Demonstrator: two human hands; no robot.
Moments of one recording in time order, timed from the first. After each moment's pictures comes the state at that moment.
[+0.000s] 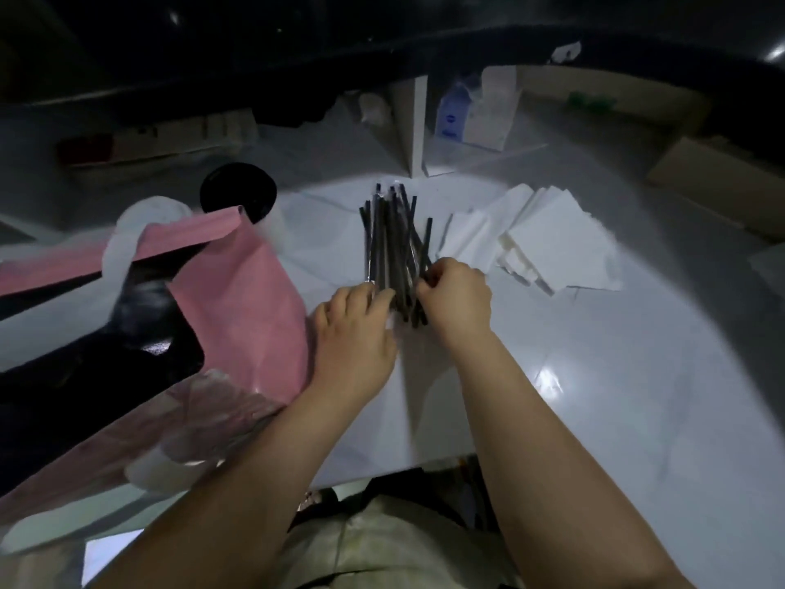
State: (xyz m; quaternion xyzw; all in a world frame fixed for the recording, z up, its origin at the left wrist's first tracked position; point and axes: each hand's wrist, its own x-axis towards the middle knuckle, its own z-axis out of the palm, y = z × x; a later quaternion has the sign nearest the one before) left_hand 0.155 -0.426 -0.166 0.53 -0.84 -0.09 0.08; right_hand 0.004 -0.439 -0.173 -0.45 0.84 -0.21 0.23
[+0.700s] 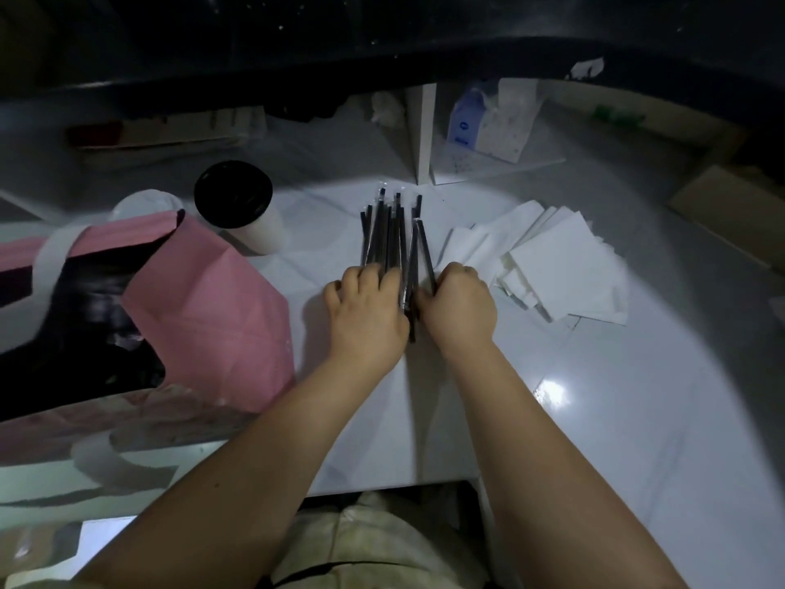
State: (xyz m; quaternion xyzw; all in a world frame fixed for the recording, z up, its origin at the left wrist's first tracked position) left_hand 0.104 -0.454 -0.169 0.58 -0.81 -0.05 0.08; right_hand -0.019 -0.451 -0.177 -0.50 0.83 -0.15 0.21
